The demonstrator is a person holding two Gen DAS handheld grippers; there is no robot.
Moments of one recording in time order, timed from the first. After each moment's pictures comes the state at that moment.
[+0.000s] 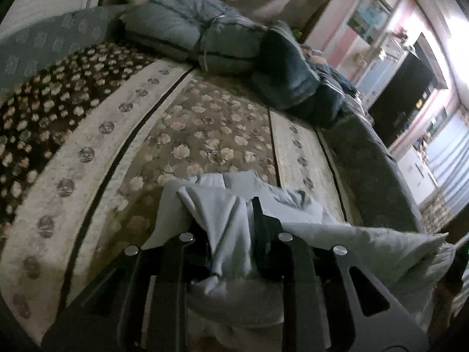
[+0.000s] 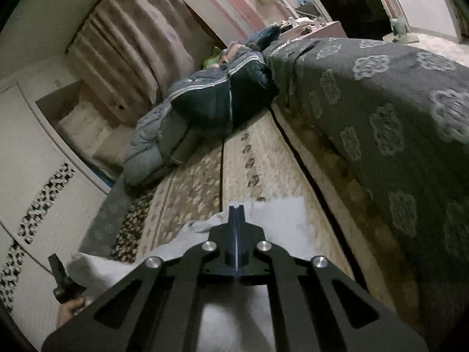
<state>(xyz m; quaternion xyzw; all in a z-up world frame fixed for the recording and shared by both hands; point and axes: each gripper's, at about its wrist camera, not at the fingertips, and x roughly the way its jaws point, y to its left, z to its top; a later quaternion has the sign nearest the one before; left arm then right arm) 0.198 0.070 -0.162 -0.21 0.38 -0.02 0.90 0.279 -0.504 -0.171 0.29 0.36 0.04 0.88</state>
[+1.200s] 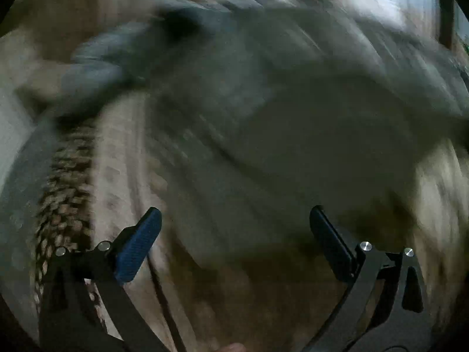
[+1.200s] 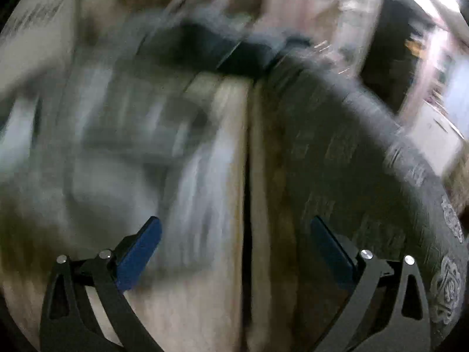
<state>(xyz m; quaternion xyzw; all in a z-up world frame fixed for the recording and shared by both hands) 0.094 0.019 -0.202 0.21 0.44 -0.17 0.86 0.160 -0.452 -0.216 -0.09 0.51 0.07 0.85</state>
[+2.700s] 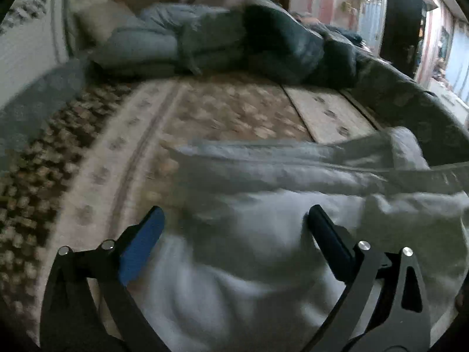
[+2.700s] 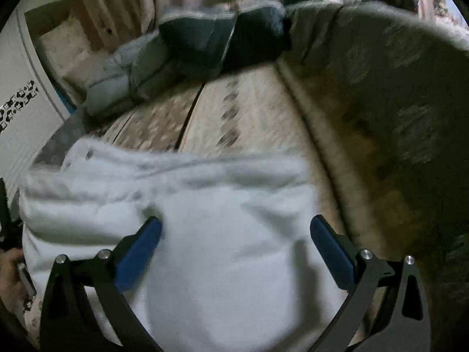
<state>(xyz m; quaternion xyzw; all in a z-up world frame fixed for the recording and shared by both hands) 0.294 0.054 -0.206 -0.01 0.37 0.02 0.93 0.368 -0.464 -0.277 0.14 0.45 0.05 0.88</state>
